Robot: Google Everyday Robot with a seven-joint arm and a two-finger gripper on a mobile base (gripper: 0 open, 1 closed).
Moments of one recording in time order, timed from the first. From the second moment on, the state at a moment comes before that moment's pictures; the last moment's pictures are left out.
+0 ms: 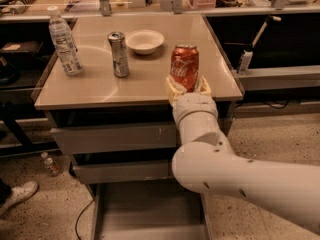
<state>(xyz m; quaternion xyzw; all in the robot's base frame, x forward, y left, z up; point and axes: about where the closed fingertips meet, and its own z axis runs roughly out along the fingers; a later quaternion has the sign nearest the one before) 0.584 -0.078 0.874 0.01 0.71 0.04 0.70</state>
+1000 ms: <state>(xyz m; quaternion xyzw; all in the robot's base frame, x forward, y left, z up) 0.632 -0.091 0.875 0.11 0.64 0.02 0.76</state>
